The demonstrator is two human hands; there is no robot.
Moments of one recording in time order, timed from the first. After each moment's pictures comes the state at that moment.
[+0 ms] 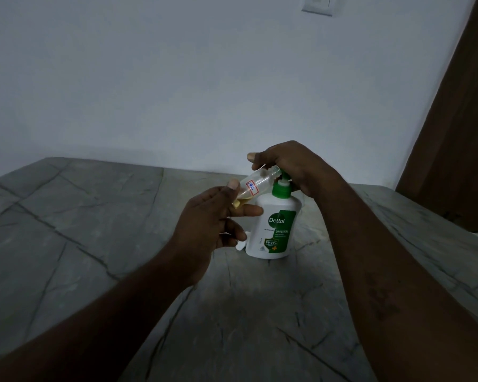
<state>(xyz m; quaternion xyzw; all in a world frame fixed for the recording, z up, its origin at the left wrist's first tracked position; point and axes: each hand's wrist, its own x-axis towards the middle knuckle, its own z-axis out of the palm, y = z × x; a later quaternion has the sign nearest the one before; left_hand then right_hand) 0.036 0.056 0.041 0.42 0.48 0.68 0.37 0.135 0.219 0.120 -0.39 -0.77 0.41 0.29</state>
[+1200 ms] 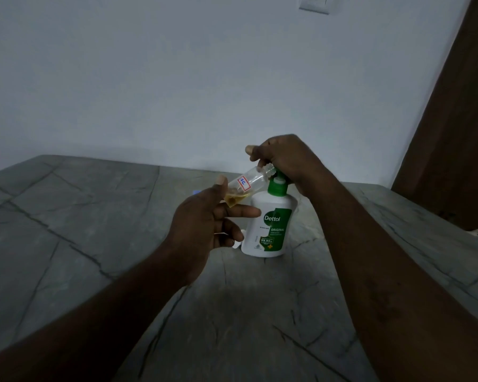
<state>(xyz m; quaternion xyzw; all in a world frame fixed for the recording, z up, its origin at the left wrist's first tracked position) 0.034 0.058 0.039 0.40 0.48 0.67 0.39 0.133 0.224 0.117 -0.34 -0.81 0.32 0.35</state>
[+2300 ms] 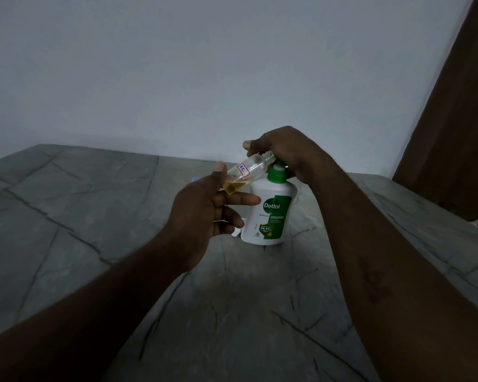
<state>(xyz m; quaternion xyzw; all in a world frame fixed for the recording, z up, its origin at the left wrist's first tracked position) 0.036 0.059 0.038 0.38 0.49 0.68 0.39 0.132 0.222 0.116 -0.38 -0.79 0.39 0.29</state>
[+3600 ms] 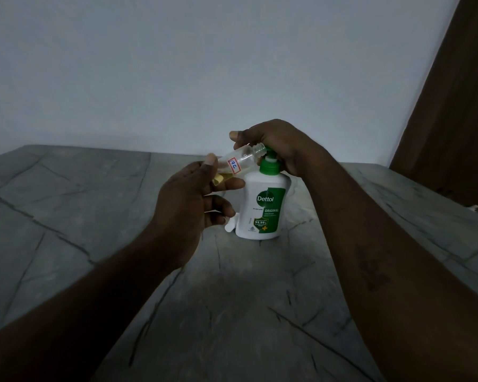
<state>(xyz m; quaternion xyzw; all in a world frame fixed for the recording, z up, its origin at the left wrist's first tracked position) 0.036 0.062 0.038 0.39 0.47 0.71 0.35 0.132 0.227 0.110 -0.34 -0.76 0.46 0.29</state>
